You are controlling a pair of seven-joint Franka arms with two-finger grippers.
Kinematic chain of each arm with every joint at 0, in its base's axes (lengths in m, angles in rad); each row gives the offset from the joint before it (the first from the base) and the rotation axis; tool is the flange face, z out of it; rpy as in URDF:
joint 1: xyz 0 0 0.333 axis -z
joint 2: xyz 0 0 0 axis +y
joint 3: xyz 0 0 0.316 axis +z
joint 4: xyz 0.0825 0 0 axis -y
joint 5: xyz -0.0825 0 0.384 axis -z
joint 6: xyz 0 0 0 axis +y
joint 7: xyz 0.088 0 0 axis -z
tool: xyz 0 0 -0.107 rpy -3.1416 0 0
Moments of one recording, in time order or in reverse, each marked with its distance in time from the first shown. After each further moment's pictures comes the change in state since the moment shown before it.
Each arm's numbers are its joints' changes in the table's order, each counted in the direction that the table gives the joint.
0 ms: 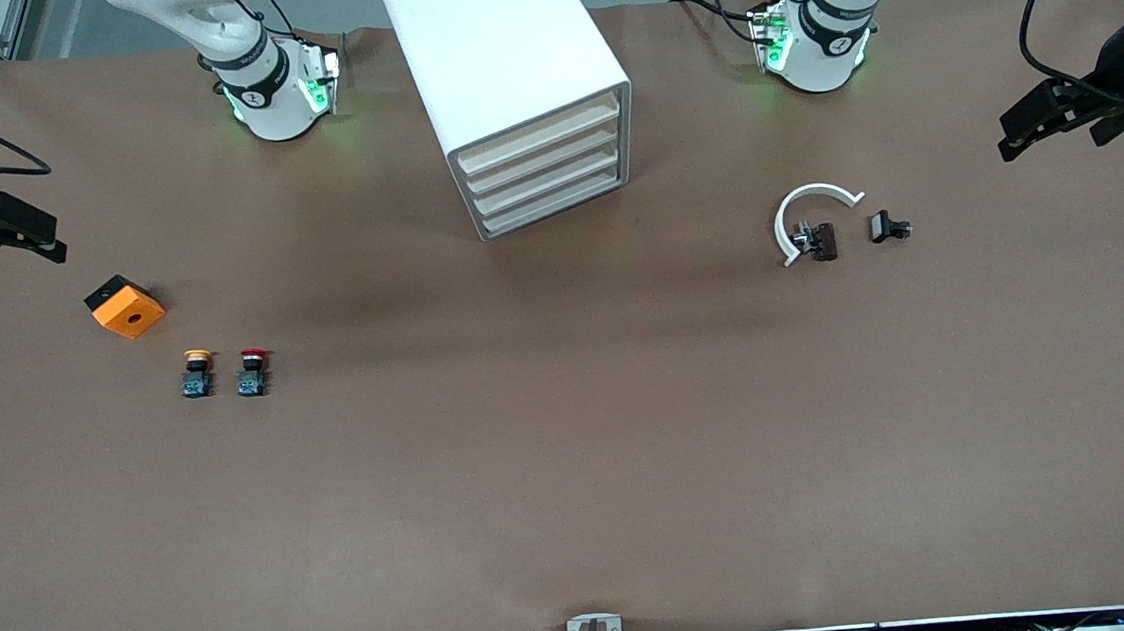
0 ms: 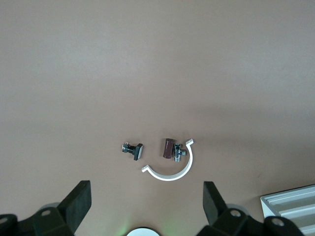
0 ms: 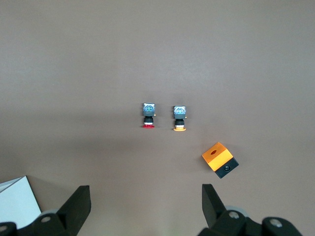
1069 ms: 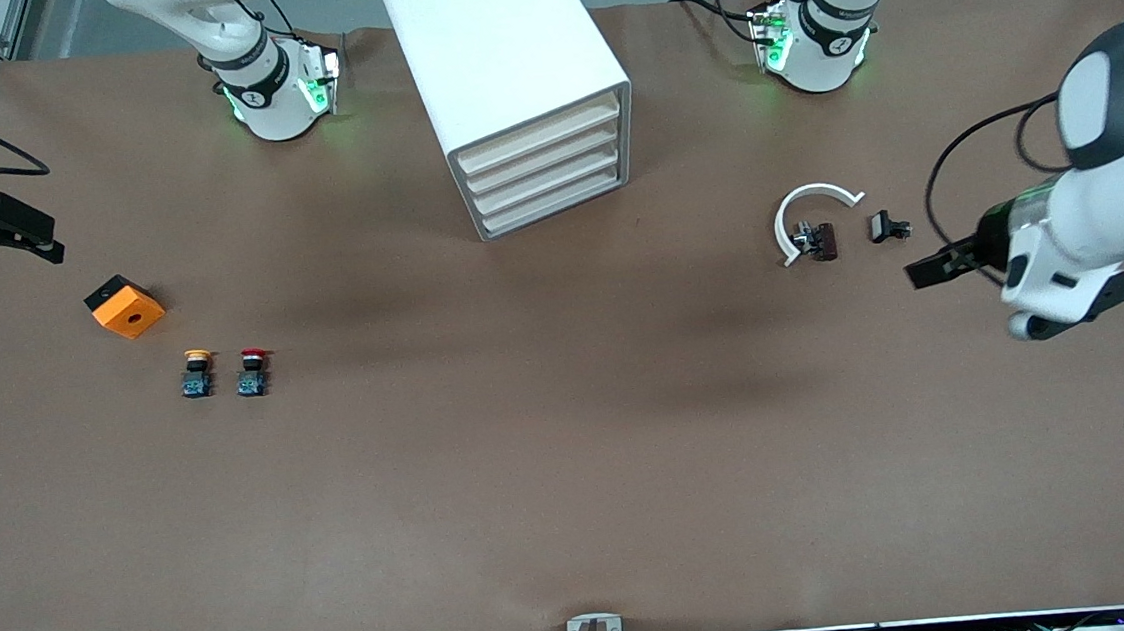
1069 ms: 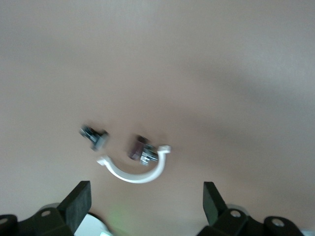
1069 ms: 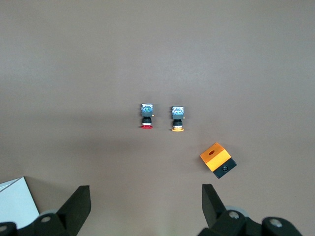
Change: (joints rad) left arm 0.043 0.351 -0.028 0.054 0.072 -0.058 -0.478; right arm 0.000 0.000 0.000 0.001 0.010 -0.002 0.000
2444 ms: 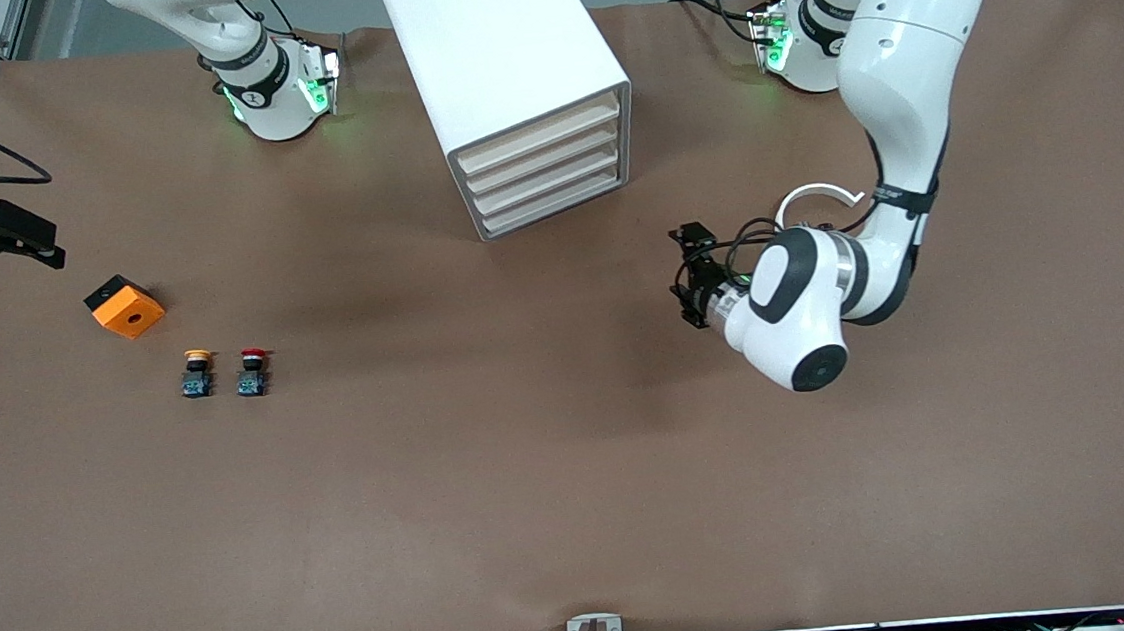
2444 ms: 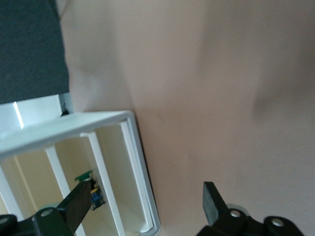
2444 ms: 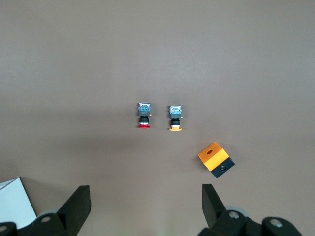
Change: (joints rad) left arm 0.315 0.429 -0.009 0.015 0.499 -0.028 -1.419; right arm 0.001 0.012 -0.002 0.000 0.007 -0.003 0.000
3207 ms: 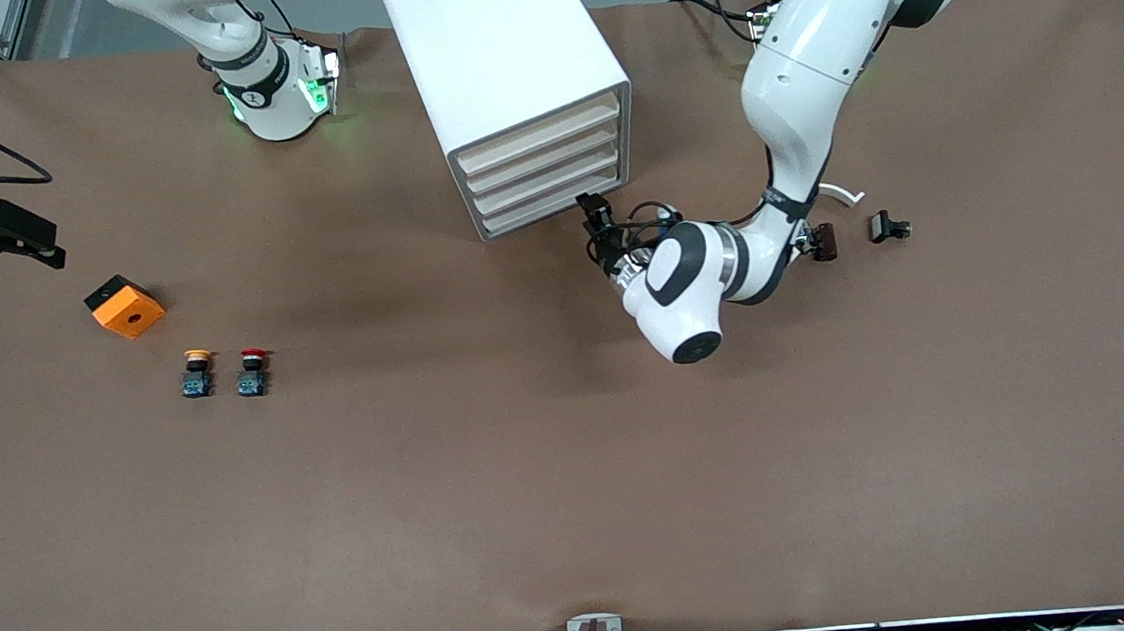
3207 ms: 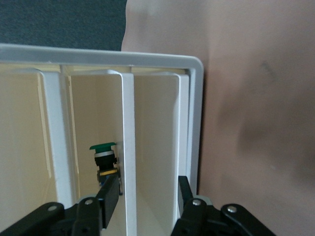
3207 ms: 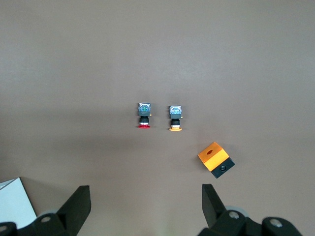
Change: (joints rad) left arm 0.189 0.132 -0.001 -0.008 0.237 0.009 -0.218; right arm 0.000 0.000 0.000 0.000 0.000 0.000 0.000
